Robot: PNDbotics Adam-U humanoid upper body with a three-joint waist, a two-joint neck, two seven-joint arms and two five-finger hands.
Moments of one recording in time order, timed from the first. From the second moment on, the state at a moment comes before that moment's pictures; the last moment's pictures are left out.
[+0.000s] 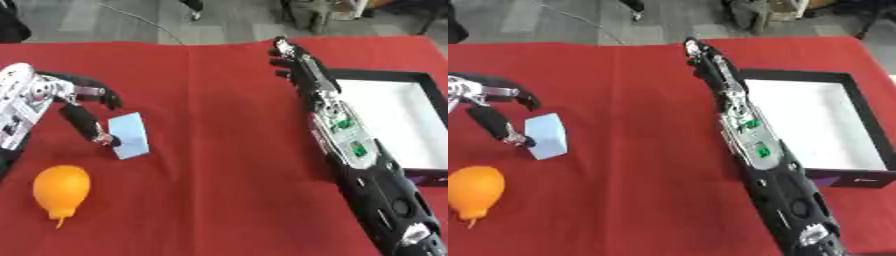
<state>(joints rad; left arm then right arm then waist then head) -1.04 0.46 -0.38 -1.10 -0.79 0.01 -0.91 -0.69 -0.21 0.10 -1.44 -0.05 0.20 -0.13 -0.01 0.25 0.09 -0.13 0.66</state>
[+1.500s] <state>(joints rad) -1.00 0.44 -0.43 -1.11 -0.85 0.13 -0.91 -0.69 -0.21 0.11 -1.44 -0.07 0.20 -0.14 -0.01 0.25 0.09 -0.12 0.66</state>
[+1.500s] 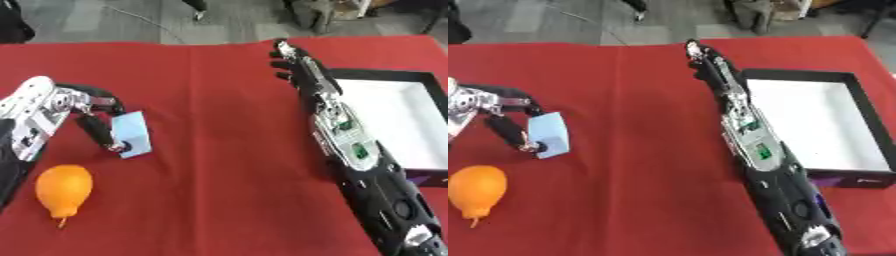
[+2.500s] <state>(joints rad) -0.83 0.51 -0.37 -1.52 -0.49 0.17 -0.45 -0.78 -0.28 0.16 -1.71 0.17 0.31 0.12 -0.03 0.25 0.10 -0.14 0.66</state>
